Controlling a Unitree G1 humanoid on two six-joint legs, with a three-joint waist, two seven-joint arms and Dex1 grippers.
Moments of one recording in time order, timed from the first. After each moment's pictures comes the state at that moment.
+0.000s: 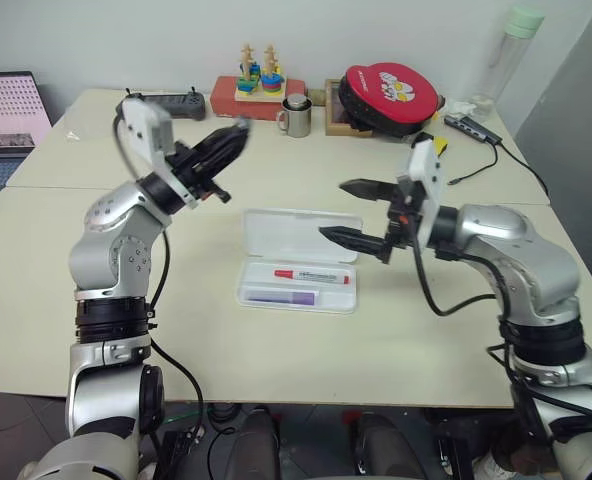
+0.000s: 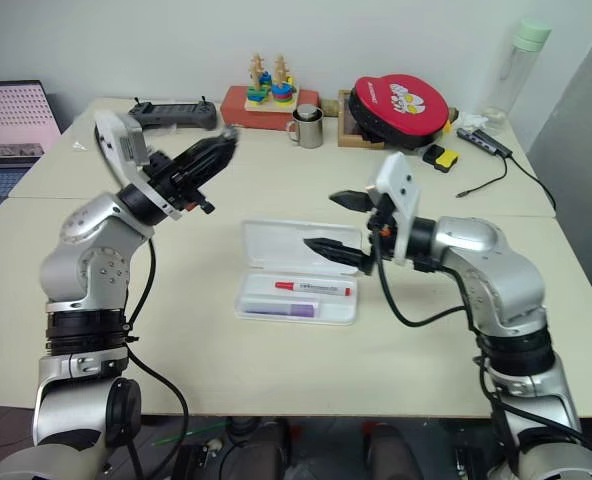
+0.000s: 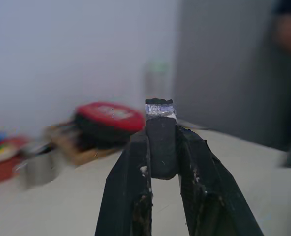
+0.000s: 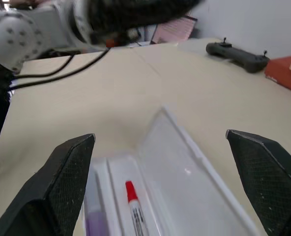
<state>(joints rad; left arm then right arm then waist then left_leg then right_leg) -0.69 0.49 0.13 -0.03 -0.59 0.44 -0.88 -0.62 -0.53 0.05 -0.33 0.50 0.74 0.86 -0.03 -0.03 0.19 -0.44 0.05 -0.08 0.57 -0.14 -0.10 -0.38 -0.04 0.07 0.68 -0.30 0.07</state>
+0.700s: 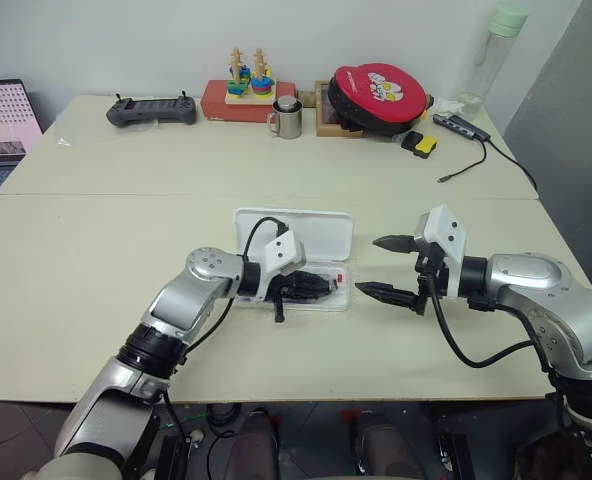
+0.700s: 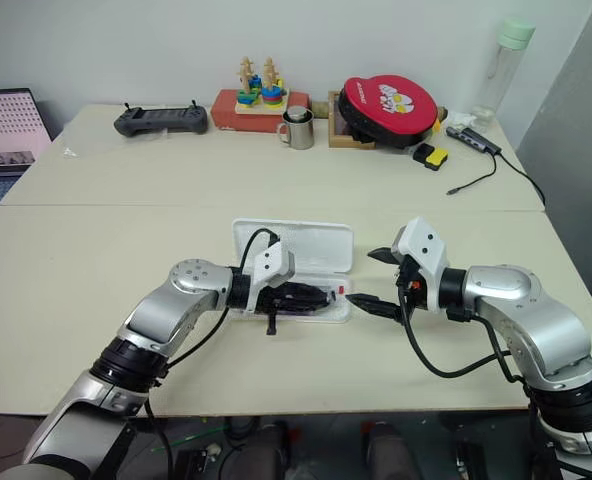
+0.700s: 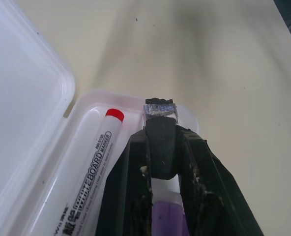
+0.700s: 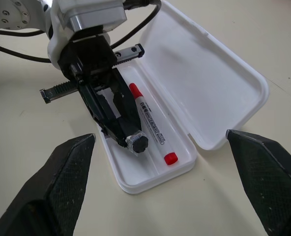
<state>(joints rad) -0.61 0.54 -0.34 0.11 -0.26 0.38 -1.13 -0.40 -0.69 0.06 -0.50 0.50 0.82 0.80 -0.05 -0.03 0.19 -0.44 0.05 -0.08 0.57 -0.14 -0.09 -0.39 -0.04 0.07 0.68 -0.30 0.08</state>
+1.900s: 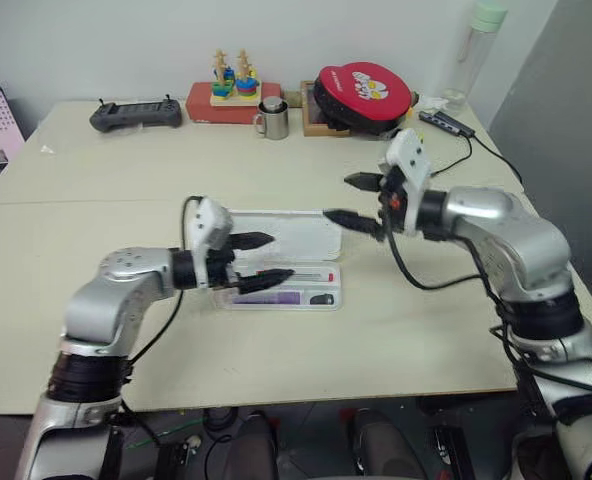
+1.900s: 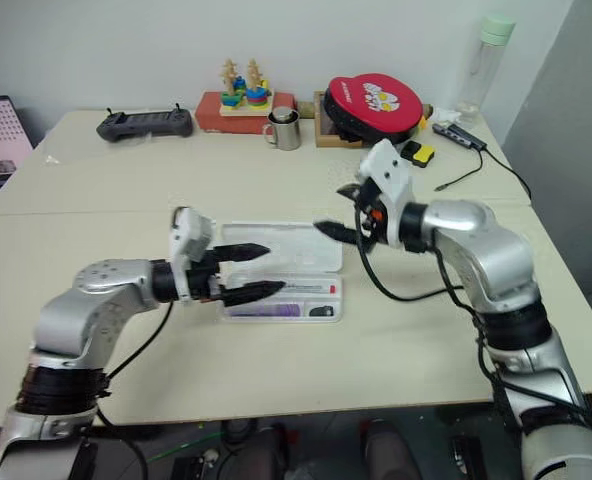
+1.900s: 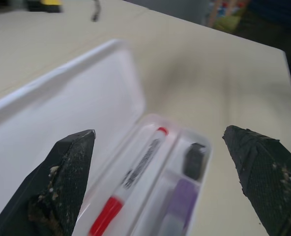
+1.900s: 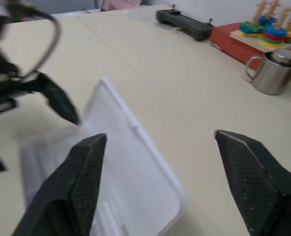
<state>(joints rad) -0.39 0.69 0.14 -0.15 -0.51 0.65 -1.04 -0.89 -0.44 0.19 0.02 0.33 0.72 0.70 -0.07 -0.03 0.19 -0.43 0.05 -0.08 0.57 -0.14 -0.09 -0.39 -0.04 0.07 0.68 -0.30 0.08</state>
